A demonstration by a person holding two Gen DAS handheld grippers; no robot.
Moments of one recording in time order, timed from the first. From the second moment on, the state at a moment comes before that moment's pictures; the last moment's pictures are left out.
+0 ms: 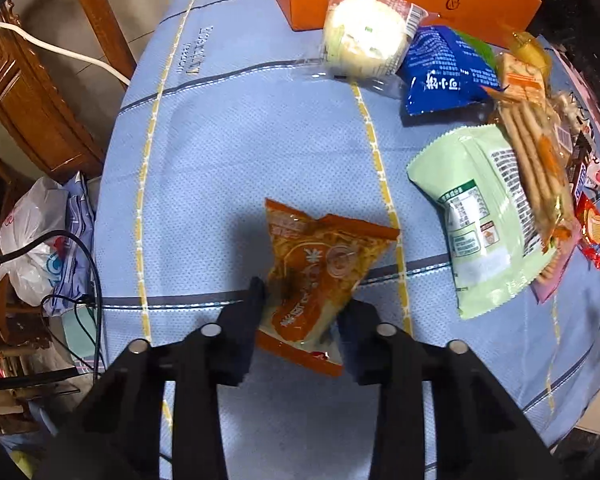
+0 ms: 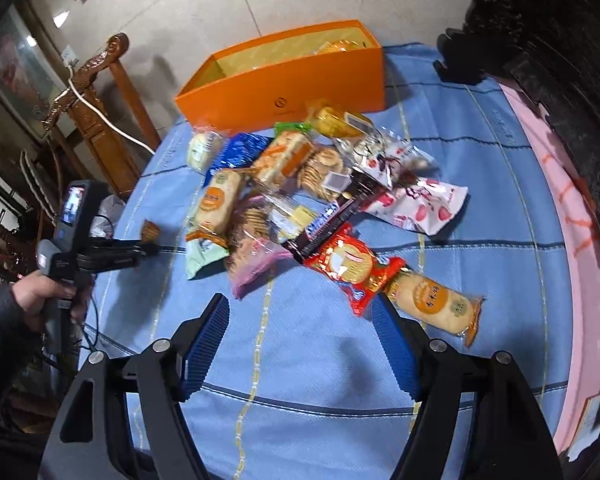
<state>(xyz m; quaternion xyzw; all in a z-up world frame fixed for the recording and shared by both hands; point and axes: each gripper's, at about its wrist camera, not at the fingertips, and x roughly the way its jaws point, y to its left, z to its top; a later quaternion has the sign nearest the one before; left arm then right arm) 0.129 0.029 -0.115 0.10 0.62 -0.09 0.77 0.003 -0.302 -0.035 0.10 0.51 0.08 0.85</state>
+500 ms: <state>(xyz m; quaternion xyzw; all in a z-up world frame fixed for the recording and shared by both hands) 0.079 -0.005 -0.051 0.02 0.60 -0.16 0.78 0.059 -0.297 -0.099 -0.06 0.58 0.07 0.81</state>
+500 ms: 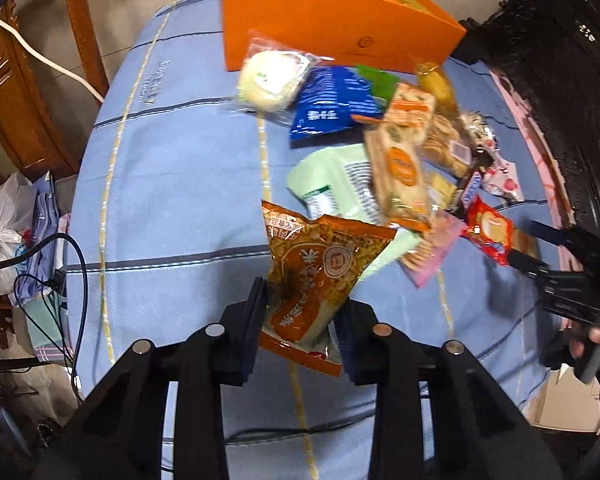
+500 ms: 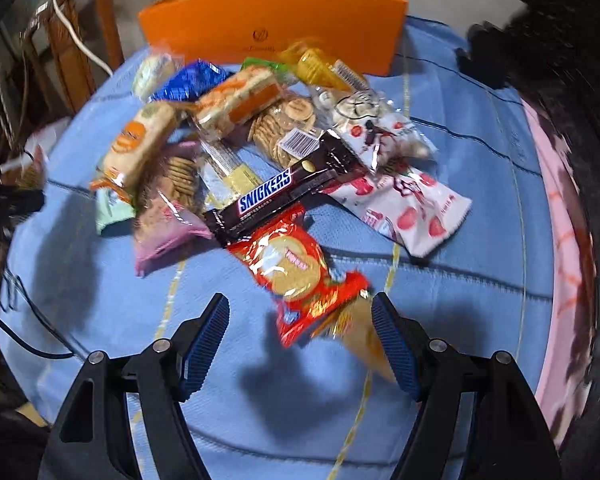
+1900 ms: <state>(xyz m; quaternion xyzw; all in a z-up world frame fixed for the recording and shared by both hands) 0.171 -0.057 0.033 0.02 0.53 -0.16 0.83 0.147 -0.279 0.018 0.02 0.43 0.12 0.89</state>
